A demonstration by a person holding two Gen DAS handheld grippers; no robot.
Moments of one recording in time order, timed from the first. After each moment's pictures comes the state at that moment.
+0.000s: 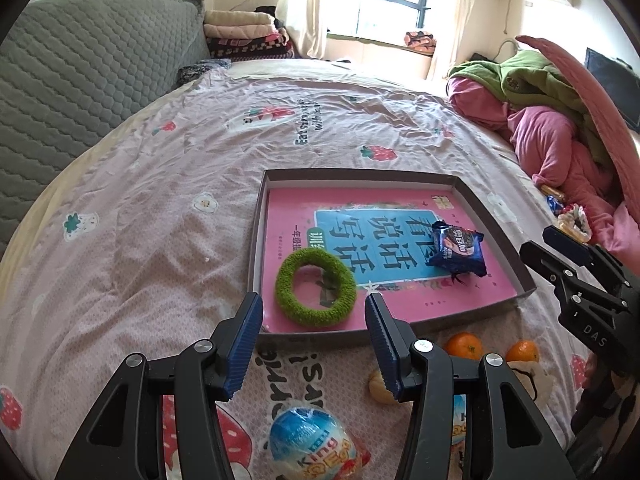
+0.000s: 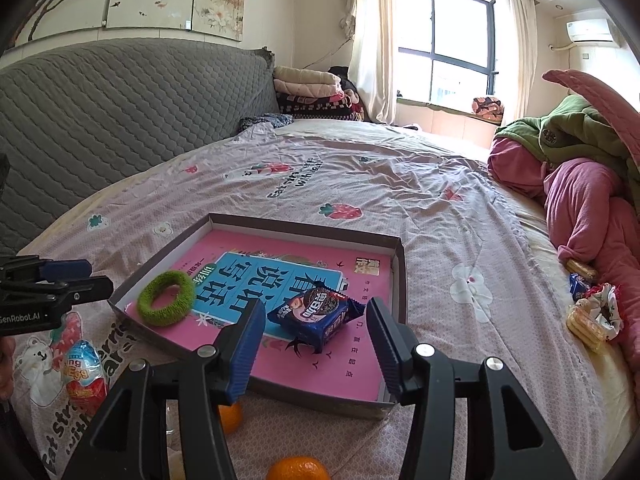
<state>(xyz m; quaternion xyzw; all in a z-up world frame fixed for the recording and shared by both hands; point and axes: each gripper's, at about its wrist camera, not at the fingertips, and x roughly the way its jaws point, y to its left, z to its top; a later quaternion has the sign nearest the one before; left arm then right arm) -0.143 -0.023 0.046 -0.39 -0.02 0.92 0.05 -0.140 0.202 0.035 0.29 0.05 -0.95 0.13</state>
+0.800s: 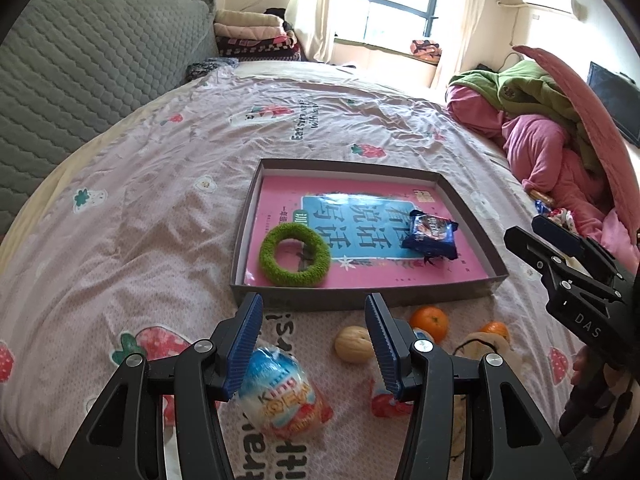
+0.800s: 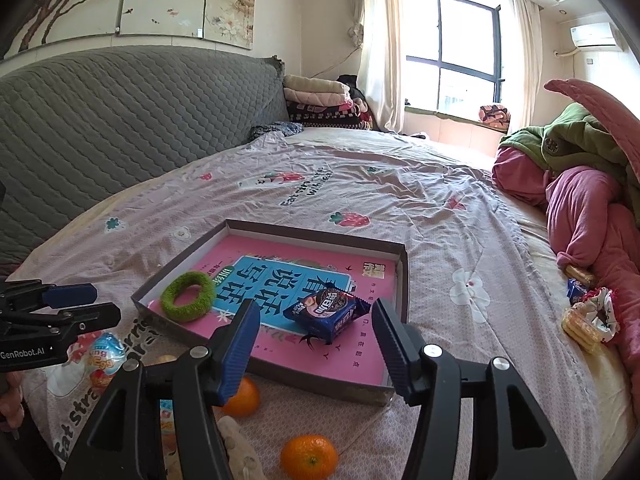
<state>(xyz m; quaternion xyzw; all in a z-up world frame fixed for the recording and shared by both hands) -0.096 -0.008 0.053 -0.39 -0.04 0.92 0.04 -0.114 0.205 0.052 0.28 0.05 -0.95 0.14</state>
